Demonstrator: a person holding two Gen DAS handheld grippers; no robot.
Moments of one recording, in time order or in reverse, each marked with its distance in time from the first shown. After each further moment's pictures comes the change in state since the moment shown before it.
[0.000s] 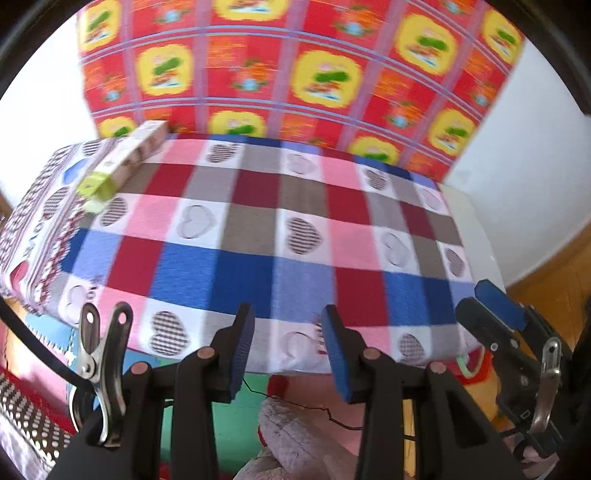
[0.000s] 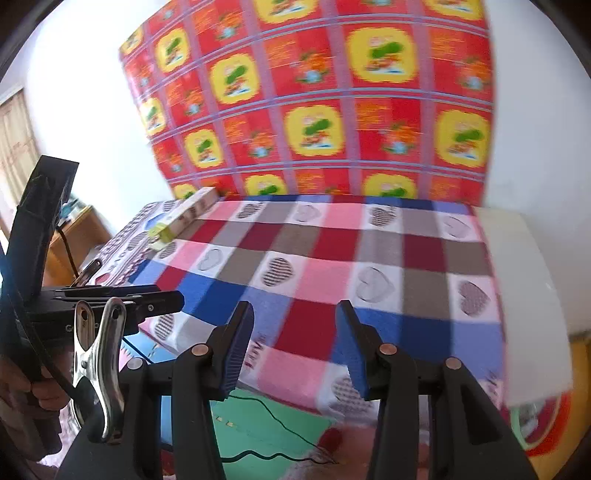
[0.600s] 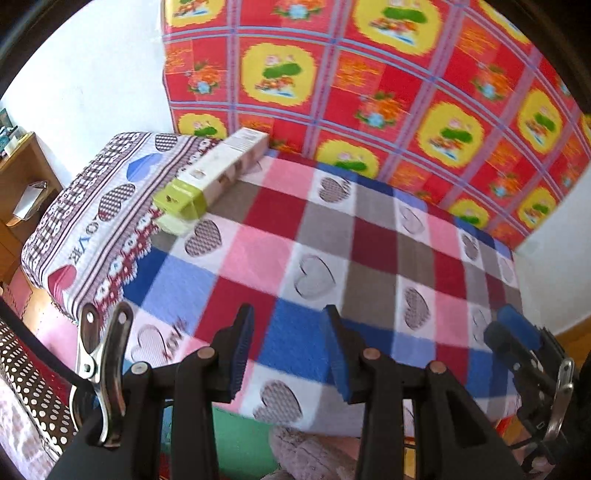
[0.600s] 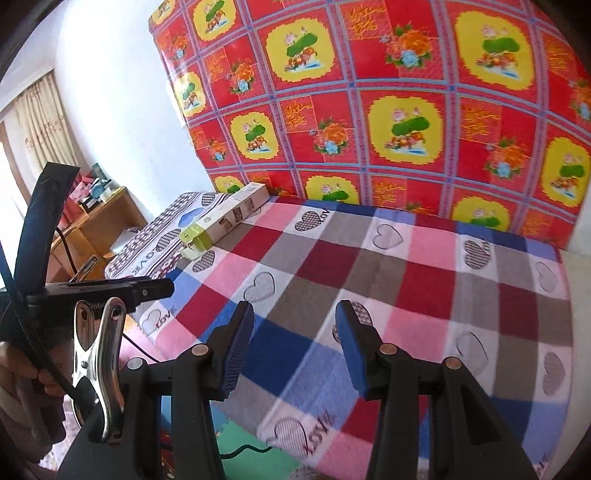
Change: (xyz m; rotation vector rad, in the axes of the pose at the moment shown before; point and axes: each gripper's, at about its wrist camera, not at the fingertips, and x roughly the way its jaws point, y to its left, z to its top) left arm 0.024 0.118 0.065 -0.168 -0.037 0.147; right arm 0.101 0.056 0.061 -0.081 0.051 0.157
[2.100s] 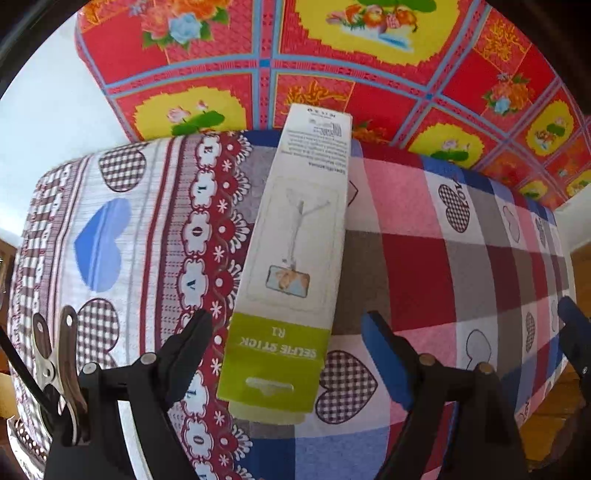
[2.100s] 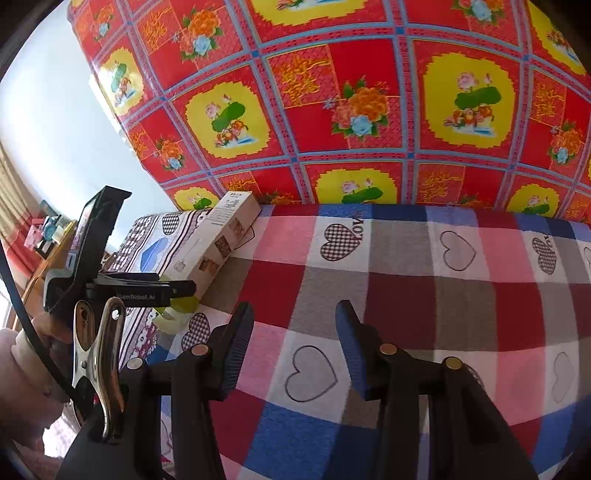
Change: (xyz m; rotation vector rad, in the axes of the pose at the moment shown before) left arm 0.180 0.125 0.143 0.284 0.247 -0.097; right arm 0.148 0.069 0.080 0.201 0.072 -0.144
